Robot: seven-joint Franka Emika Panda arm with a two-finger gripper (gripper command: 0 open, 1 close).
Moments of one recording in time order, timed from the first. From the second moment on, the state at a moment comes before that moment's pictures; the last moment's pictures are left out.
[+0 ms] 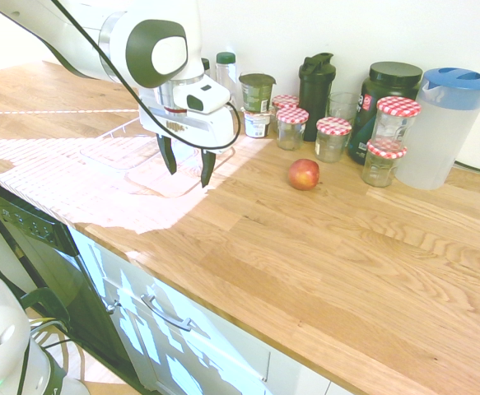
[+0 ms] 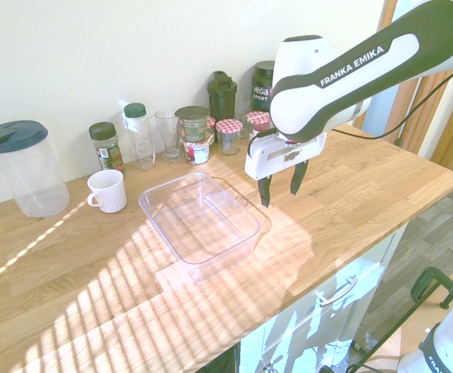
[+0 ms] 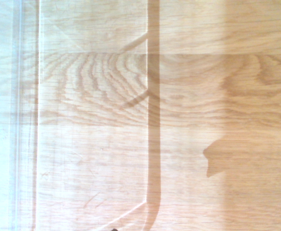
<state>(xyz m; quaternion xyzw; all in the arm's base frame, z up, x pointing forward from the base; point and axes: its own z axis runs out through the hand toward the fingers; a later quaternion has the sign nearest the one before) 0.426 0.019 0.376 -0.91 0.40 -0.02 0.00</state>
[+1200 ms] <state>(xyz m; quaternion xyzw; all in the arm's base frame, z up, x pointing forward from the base) 0.588 -0.160 0.427 -0.95 0.30 -0.01 -0.02</state>
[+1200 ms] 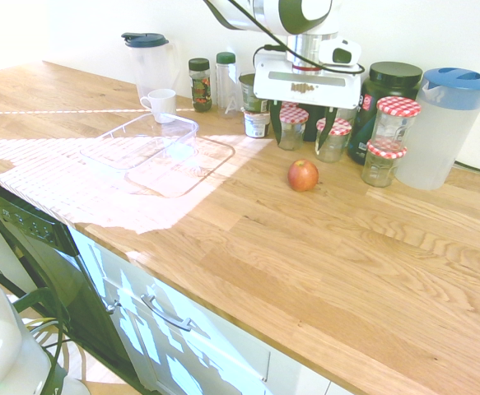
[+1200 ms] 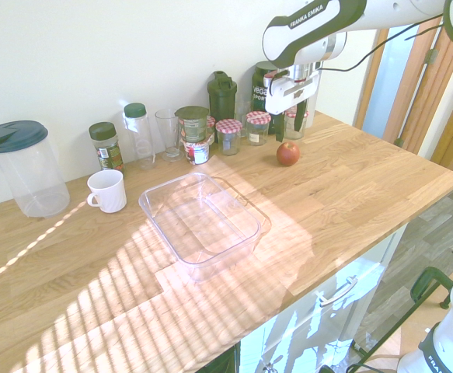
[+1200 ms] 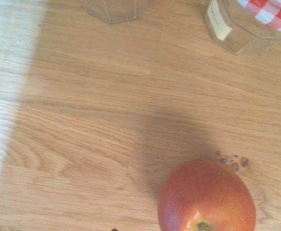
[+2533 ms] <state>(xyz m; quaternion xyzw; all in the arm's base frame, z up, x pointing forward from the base) 0.604 -0.159 0.357 -0.96 0.28 0.02 -0.04</state>
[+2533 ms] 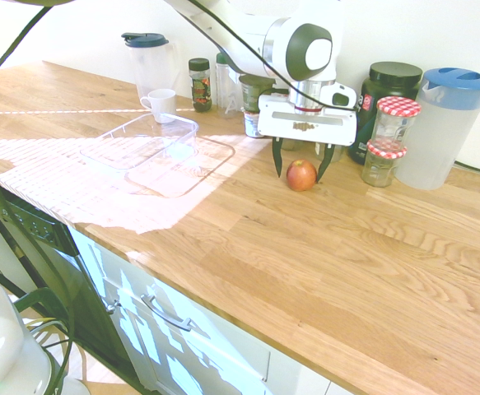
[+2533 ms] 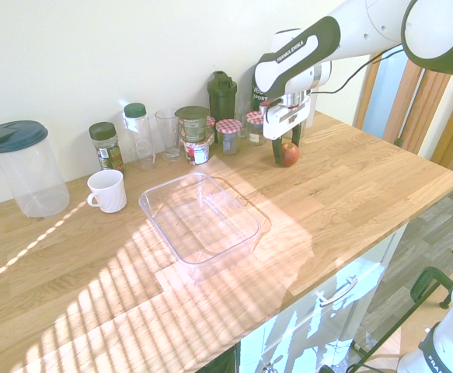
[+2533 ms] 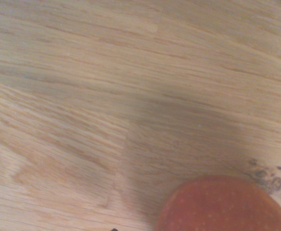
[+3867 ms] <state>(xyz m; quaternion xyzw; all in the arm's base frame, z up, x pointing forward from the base) 0.611 -0.011 0.468 -0.96 0.28 -0.01 -0.01</state>
